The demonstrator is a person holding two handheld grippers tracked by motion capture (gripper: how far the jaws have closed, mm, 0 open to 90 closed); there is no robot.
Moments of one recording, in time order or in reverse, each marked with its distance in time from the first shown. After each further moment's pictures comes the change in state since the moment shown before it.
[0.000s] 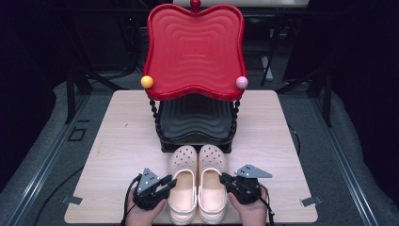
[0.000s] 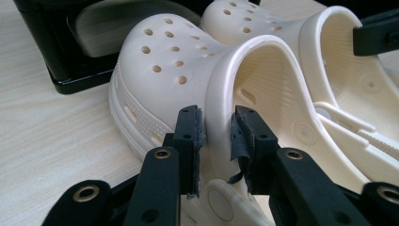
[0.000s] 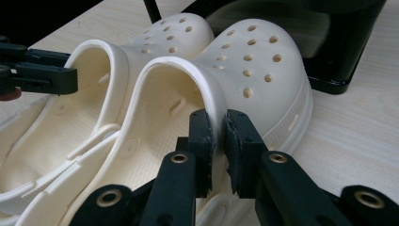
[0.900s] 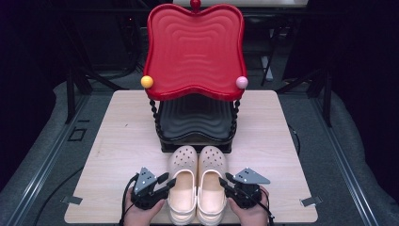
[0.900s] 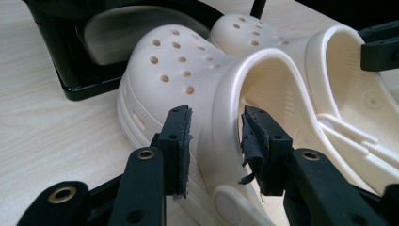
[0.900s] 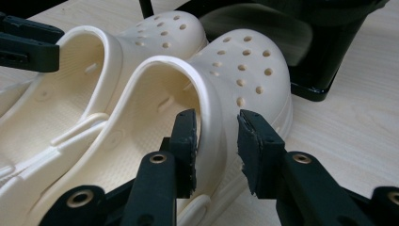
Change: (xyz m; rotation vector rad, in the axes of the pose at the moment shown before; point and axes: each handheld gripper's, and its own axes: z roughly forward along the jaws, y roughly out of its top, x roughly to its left) left arm 0.003 0.004 -0.004 -0.029 0.008 0.001; right arm 0.008 -0.005 -0.004 -0.023 -0.071 -0.092
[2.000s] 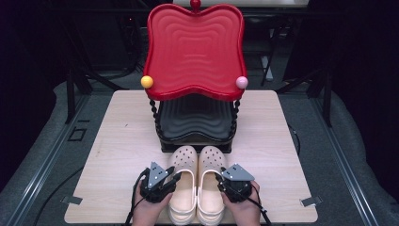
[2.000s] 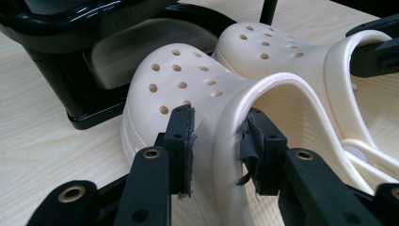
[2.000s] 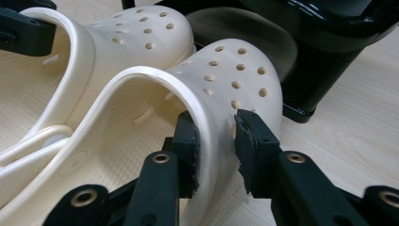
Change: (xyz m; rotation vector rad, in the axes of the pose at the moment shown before) left arm -0.011 0.012 0.022 0.003 0.074 0.089; right arm 0.012 0.010 0.024 0.023 -0.115 -0.134
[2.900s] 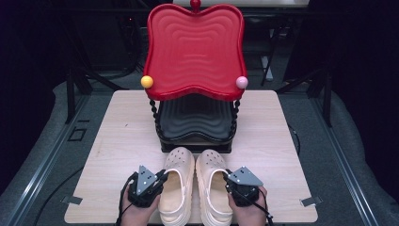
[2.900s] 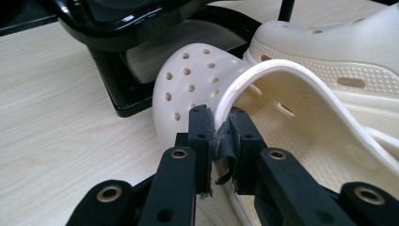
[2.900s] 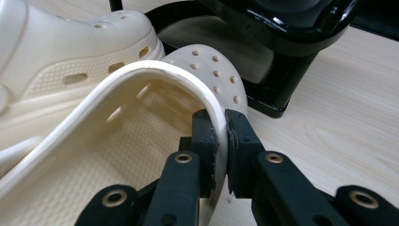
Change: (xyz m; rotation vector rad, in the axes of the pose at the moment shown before) left arm 0.011 -0.002 -0.035 -0.001 0.065 0.024; right arm -0.003 0.001 -0.026 -0.024 -0.053 0.020
